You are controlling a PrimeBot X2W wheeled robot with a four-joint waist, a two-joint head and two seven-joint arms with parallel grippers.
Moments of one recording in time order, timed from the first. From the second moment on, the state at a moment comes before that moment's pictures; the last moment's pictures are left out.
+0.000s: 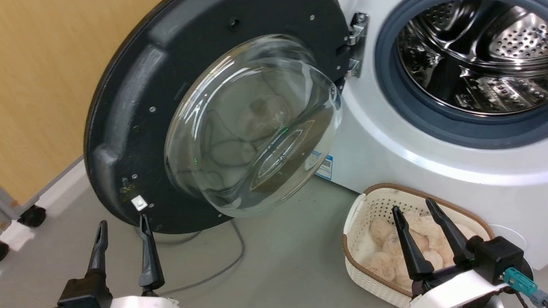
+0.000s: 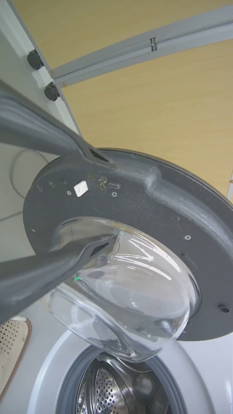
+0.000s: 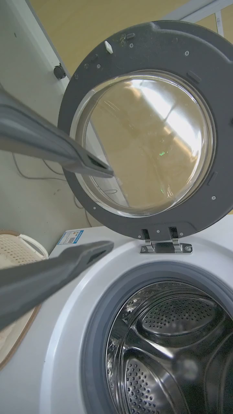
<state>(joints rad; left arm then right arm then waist) 0.08 0.05 0.02 -0.10 -0.14 0.11 -0.19 -0.03 -0.06 0.11 0.08 0.18 0.13 -0.19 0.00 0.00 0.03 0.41</state>
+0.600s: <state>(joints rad) 0.09 0.05 0.02 -0.12 -0.16 0.13 -0.23 -0.03 -0.06 0.14 0.10 0.22 0.13 -0.22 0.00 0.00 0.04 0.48</state>
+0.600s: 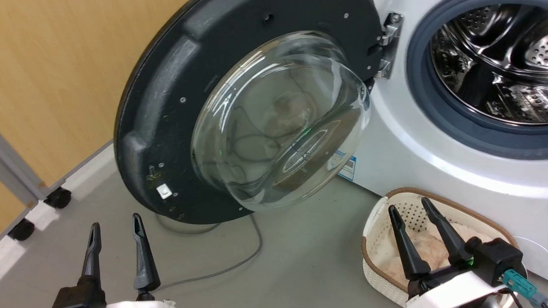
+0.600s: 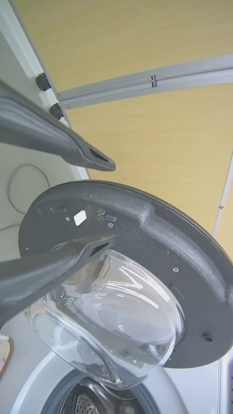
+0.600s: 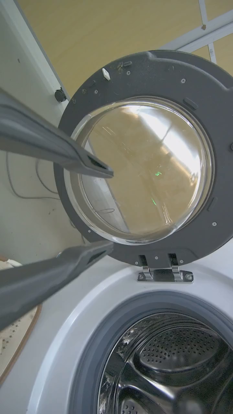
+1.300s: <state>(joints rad) 0.10 0.05 0.02 -0.14 -0.19 0.16 -0.26 -0.05 -0.06 0.15 0.11 0.24 0.13 -0.26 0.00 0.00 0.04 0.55</state>
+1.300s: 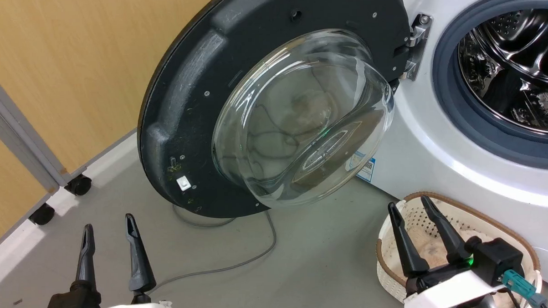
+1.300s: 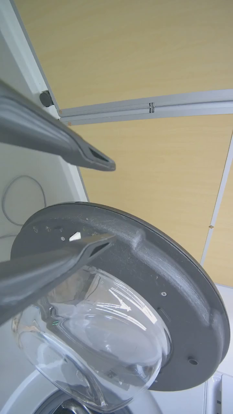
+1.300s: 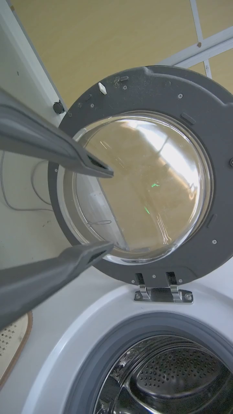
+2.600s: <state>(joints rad) -0.60 0.19 0.43 0.50 -1.11 -0.04 0.41 0.00 -0.07 0.05 0.01 0.20 0.13 -0.26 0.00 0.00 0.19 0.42</state>
